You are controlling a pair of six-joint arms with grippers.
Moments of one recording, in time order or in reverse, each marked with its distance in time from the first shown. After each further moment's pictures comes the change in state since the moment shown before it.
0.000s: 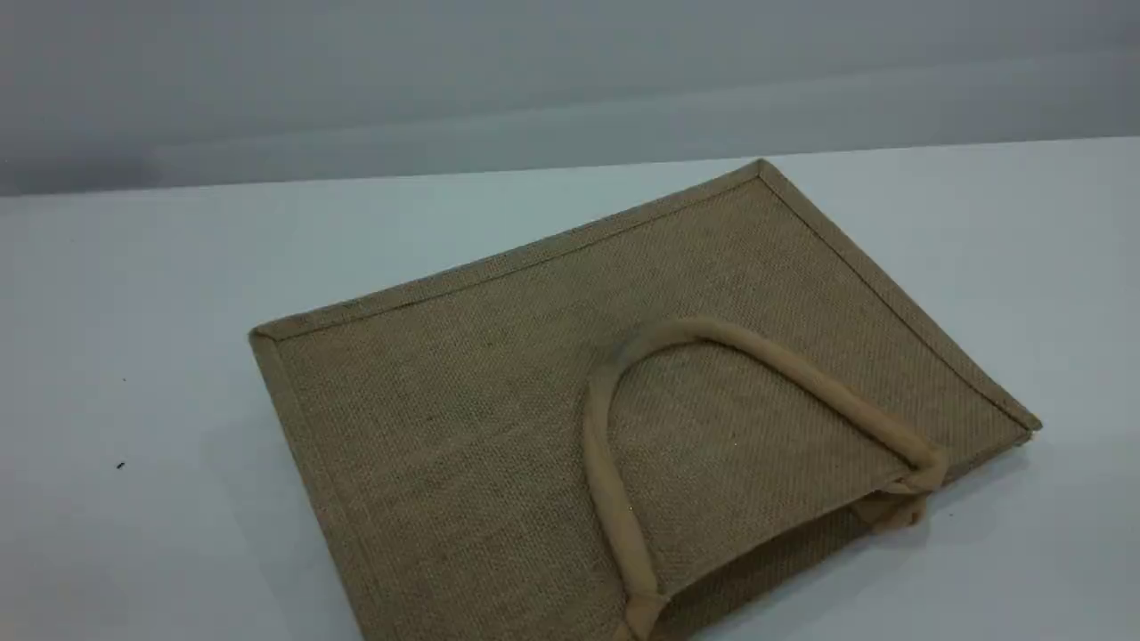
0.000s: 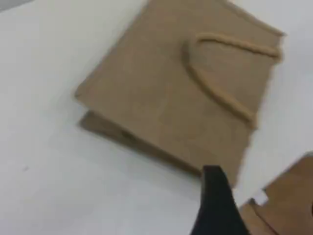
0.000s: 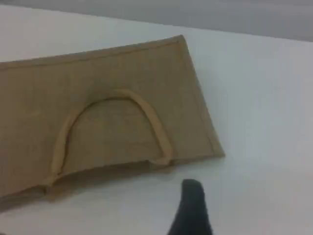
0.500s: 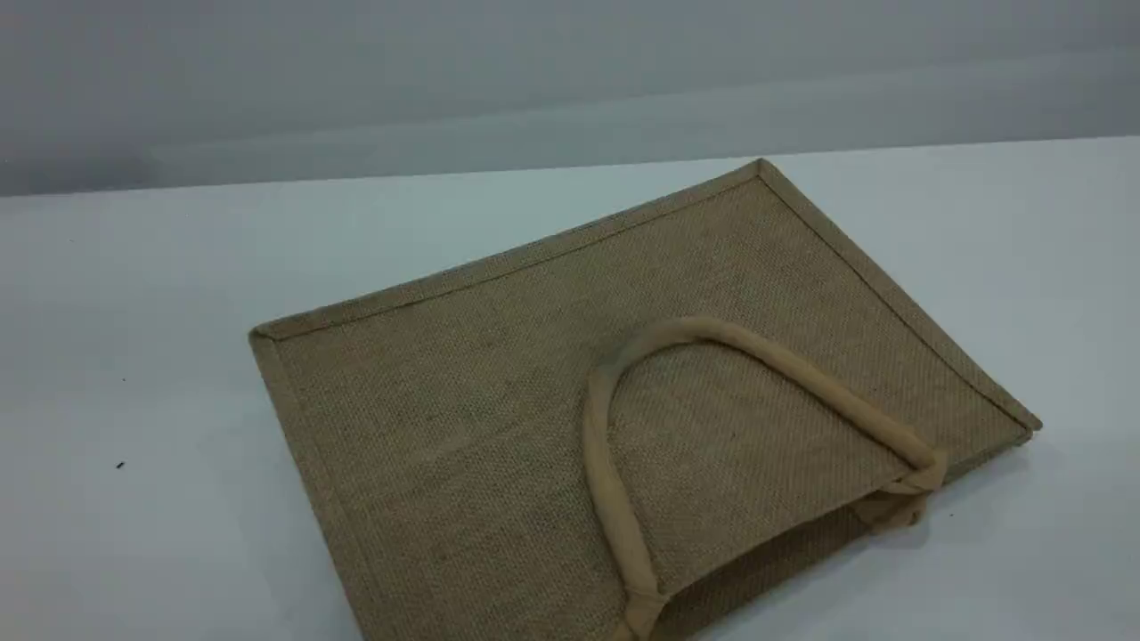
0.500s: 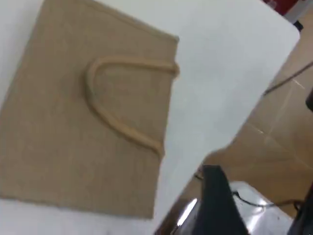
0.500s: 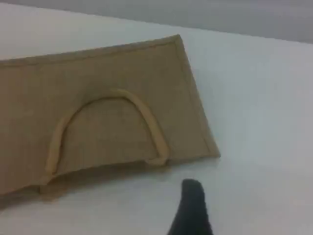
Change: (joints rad) left arm 0.000 0.723 -0.588 -0.334 0.194 0.277; right arm 0.000 0.000 0.000 -0.010 -0.003 -0.005
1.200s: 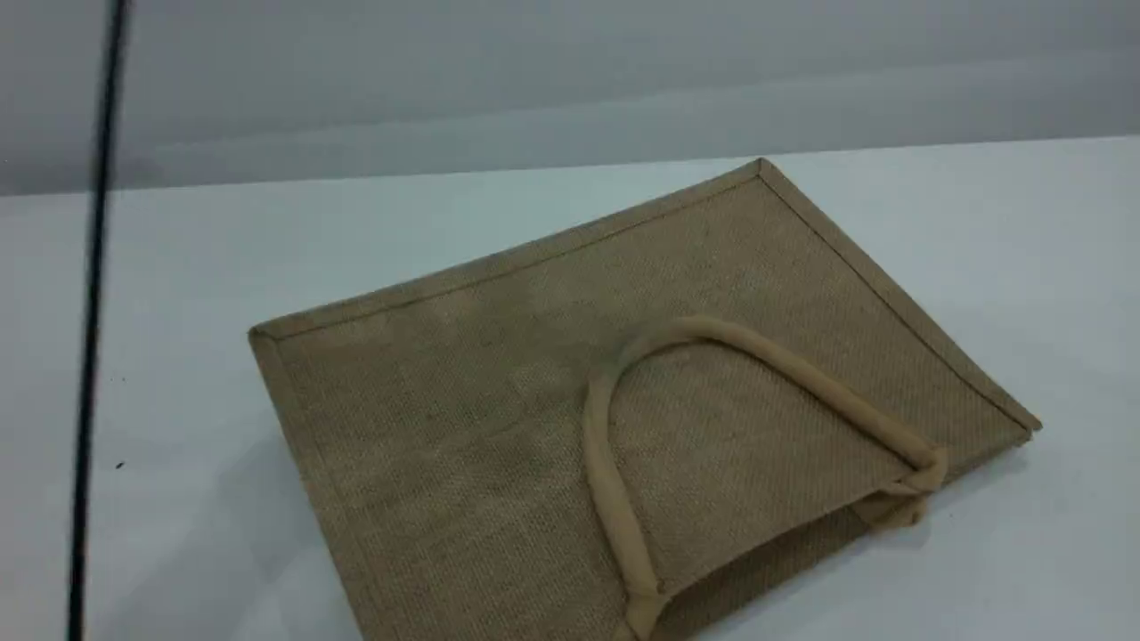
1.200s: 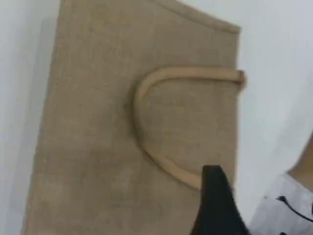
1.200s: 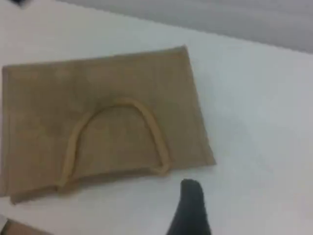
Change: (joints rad) left arm 0.000 0.730 -0.435 0.002 -0.046 0.154; right arm 0.000 0.377 -0.398 0.009 0.155 -0.039
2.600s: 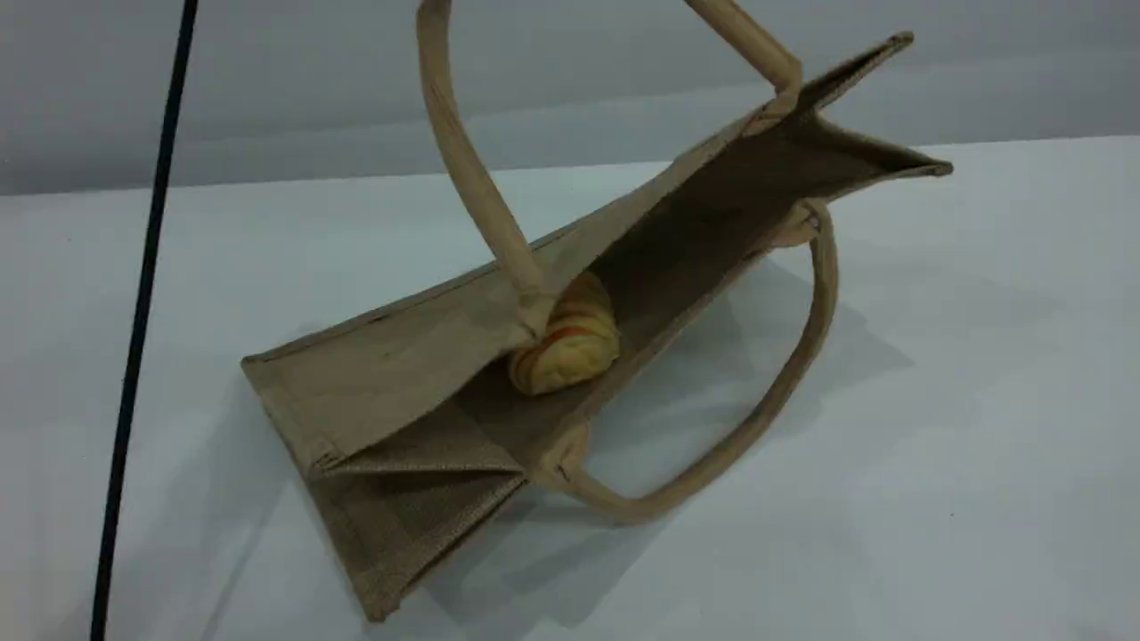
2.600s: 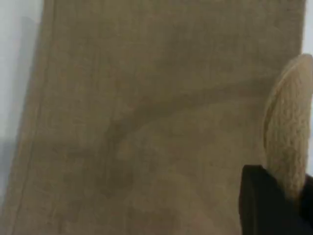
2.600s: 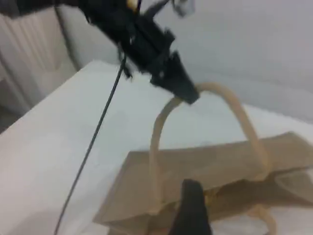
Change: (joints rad) left arm 0.112 0.316 -0.205 -0.140 -0.051 0.023; right arm -0.003 0.321 -0.111 0.482 -0.300 -0.305
